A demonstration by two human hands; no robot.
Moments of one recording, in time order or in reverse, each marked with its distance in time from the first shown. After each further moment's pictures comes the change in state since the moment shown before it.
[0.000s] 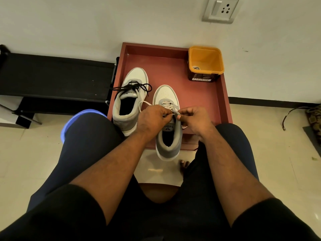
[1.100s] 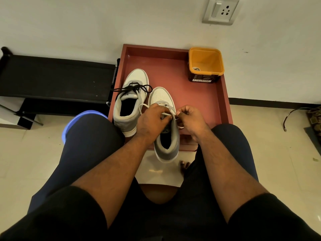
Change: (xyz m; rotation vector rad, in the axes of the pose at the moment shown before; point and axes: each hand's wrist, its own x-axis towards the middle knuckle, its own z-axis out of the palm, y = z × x) left_hand -0.008 -0.002 0.004 -0.111 0.092 -0.035; right_hand 0.003 -0.003 0.015 0.071 0.025 0.038
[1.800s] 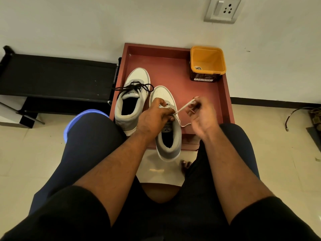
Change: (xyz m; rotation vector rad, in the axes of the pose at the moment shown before) left_hand 0.003 -0.009 -0.003 0.013 -0.061 0.117; right_hand -0.008 -0.020 -0.013 0.788 0.080 -0.007
